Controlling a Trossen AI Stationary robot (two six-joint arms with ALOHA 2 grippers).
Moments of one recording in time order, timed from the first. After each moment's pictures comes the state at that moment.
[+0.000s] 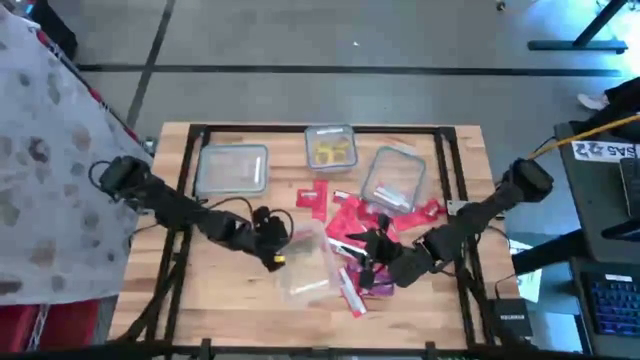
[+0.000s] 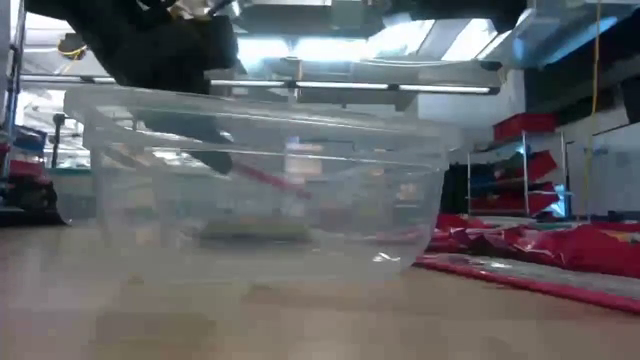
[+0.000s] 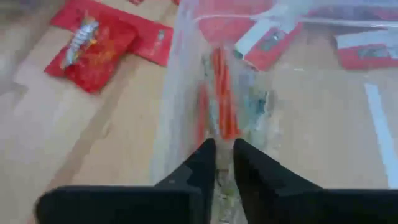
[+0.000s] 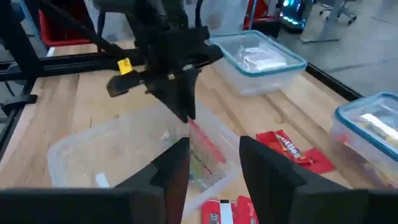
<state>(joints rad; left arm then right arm) -0.35 1.50 0.78 -0.23 -0.44 -0.63 0.60 1.46 0.92 -0.03 0.84 0.44</state>
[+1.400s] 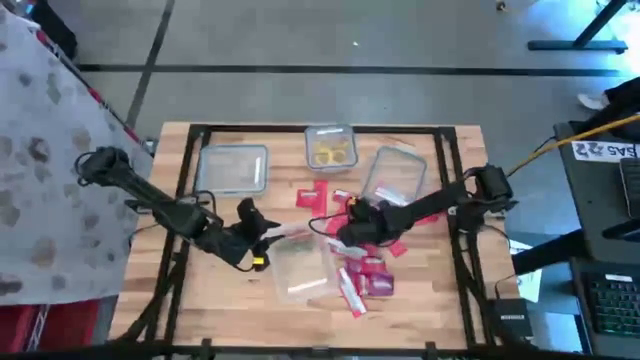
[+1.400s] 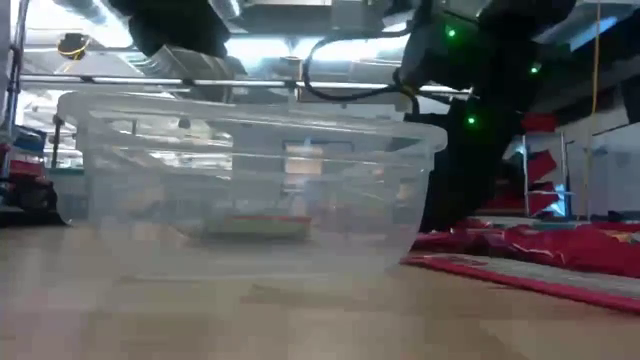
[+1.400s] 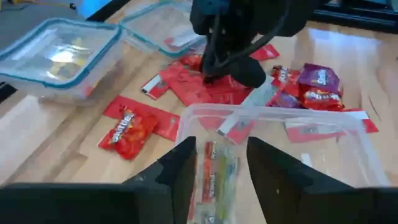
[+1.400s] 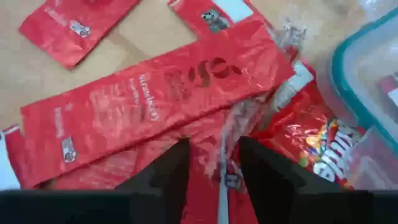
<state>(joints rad) -0.52 1.25 0.86 -0.35 -0.75 -0.55 0.20 1.81 0.93 -0.46 0.49 1.10</state>
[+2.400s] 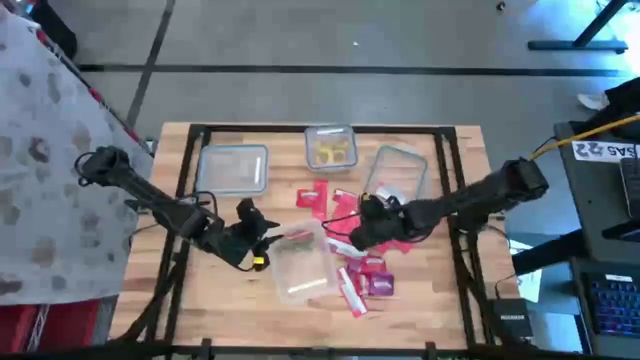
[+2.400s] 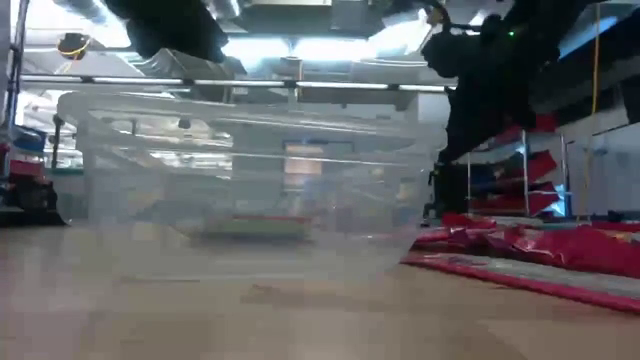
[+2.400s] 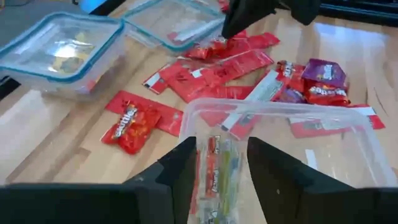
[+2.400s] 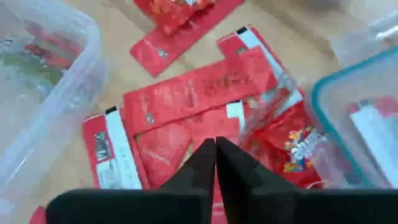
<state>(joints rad) -0.52 1.25 0.86 -0.36 -0.75 -0.57 0.27 1.53 0.92 -0.57 0.47 1.01</state>
